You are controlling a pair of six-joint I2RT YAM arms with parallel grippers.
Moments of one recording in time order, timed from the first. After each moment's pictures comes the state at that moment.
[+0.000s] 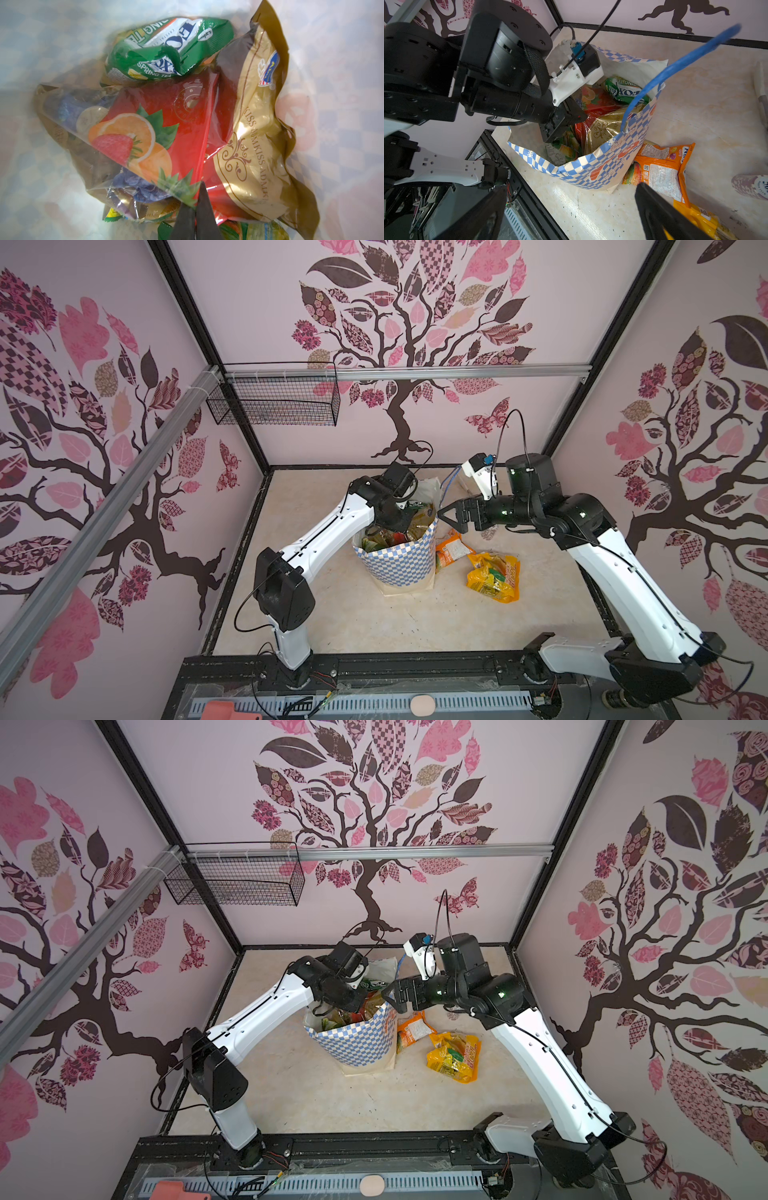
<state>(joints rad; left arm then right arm) -0.66 1.80 1.80 -1.12 -0.01 -0.19 0.53 1.26 1.62 -0.98 -0.36 0.26</state>
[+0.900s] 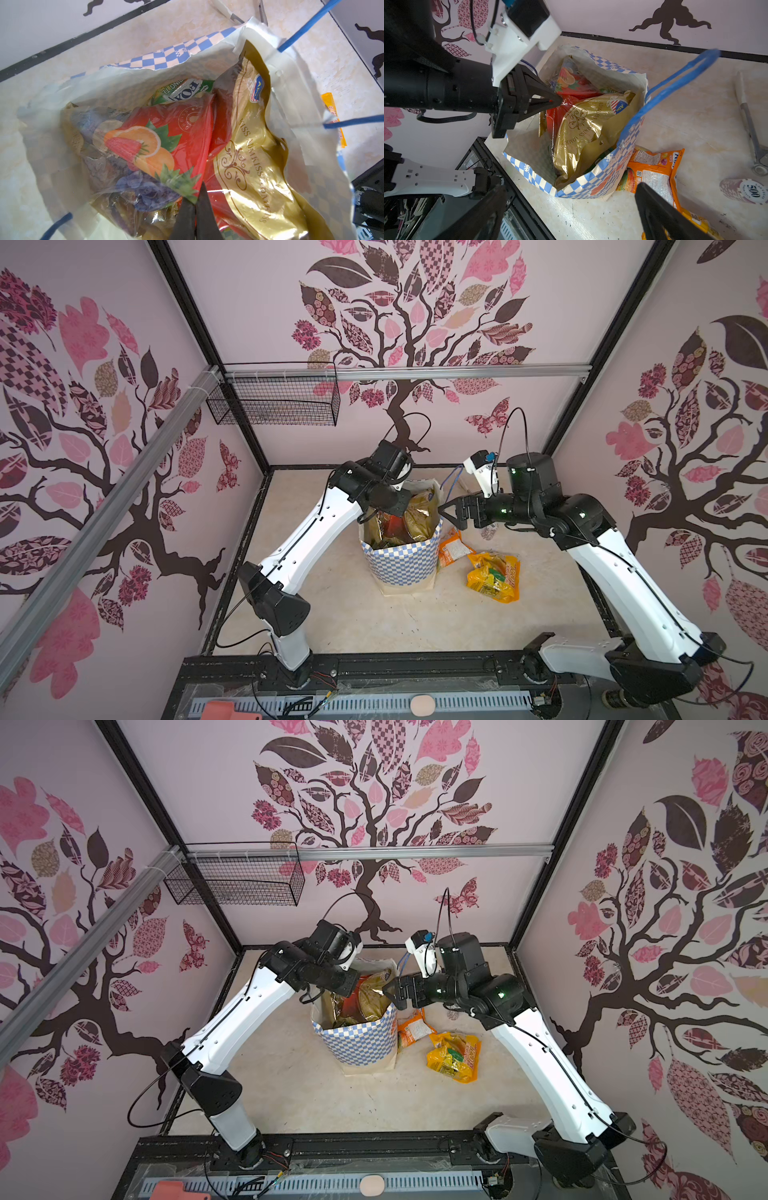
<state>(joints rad) -0.66 1.75 2.06 -1.24 -0.07 -0.13 0.53 1.26 1.61 -0.95 -0.31 0.26</state>
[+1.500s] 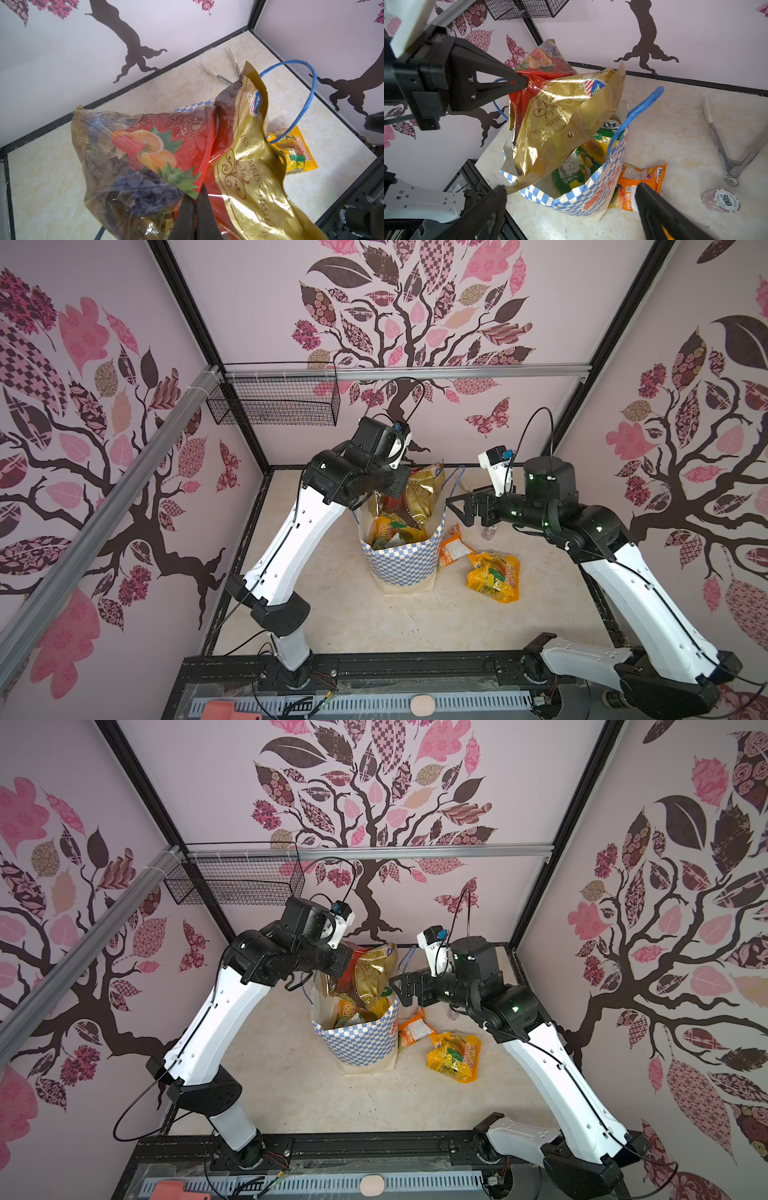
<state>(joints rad) -0.68 1.75 2.34 -1.26 -0.09 -0.07 0.53 1.16 1.55 -0.84 -0.22 0.28</state>
